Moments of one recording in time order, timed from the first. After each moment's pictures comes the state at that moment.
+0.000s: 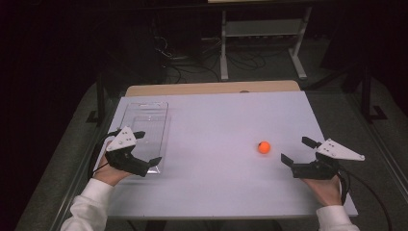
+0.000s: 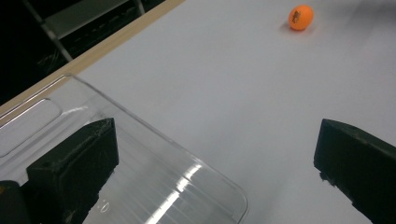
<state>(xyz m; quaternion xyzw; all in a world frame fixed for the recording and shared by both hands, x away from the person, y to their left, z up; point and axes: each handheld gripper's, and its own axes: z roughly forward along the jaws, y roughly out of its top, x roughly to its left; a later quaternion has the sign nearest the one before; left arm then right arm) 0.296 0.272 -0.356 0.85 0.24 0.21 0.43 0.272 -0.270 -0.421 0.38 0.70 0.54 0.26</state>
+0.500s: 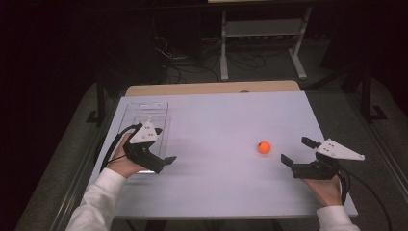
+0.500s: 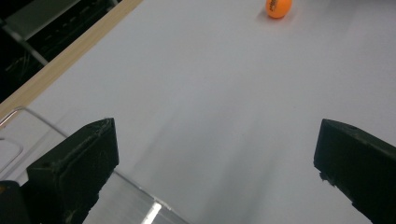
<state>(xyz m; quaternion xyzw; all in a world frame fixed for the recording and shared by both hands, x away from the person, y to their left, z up) 0.312 0.229 -0.347 0.88 0.19 0.18 0.39 0.273 -0.270 -0.421 0.38 0.71 0.54 0.26</state>
